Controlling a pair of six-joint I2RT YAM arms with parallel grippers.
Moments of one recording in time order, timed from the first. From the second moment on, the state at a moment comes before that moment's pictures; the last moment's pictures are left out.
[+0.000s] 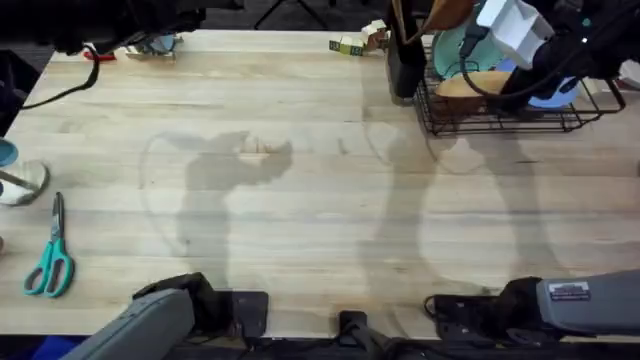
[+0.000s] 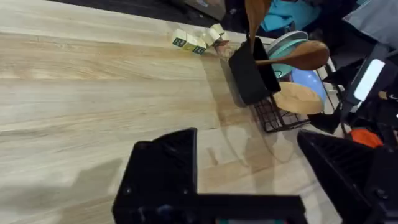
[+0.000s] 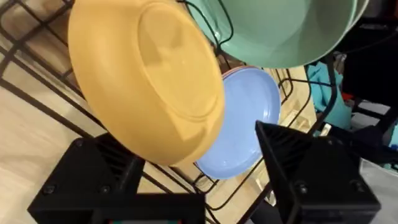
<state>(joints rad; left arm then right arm) 0.26 1.16 1.29 -0.80 0.77 -0.11 -0.16 1.61 1.23 -0.54 0.05 -1.21</state>
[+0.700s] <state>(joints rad) 0.26 1.16 1.29 -0.80 0.77 -0.11 -0.16 1.57 1.23 -0.48 0.08 -1.14</state>
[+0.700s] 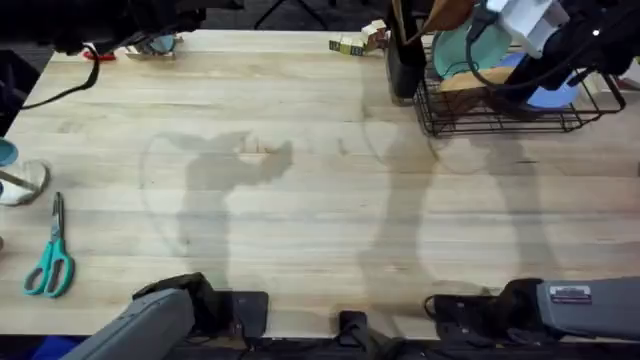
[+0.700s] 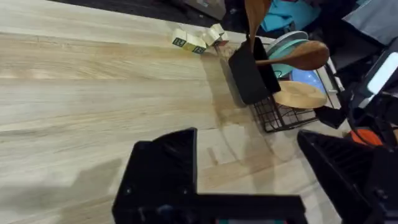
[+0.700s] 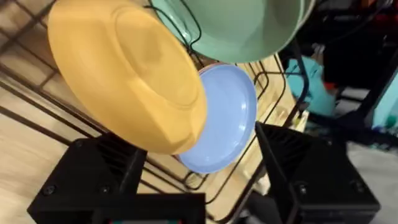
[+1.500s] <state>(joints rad) 0.26 1.16 1.29 -0.81 0.77 -0.11 -0.16 1.56 1.30 -0.51 0.03 -0.41</state>
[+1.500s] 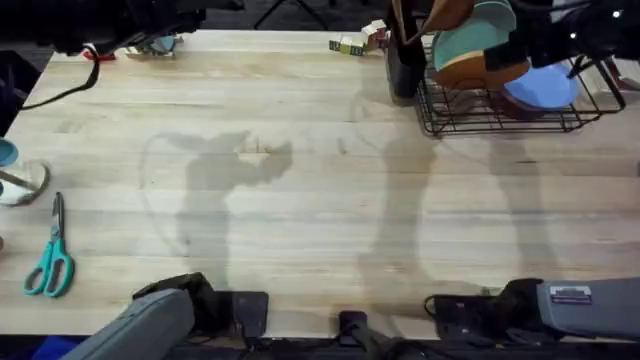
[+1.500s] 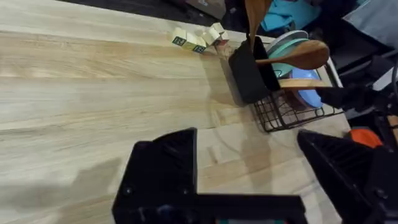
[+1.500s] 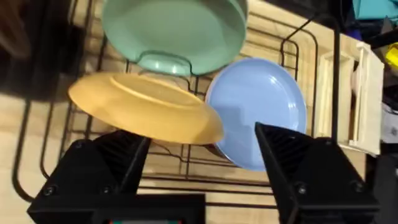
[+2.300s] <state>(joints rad) 0.26 1.16 1.29 -0.81 0.77 -0.11 -0.20 1.56 1.30 -0.31 0.01 -0.09</state>
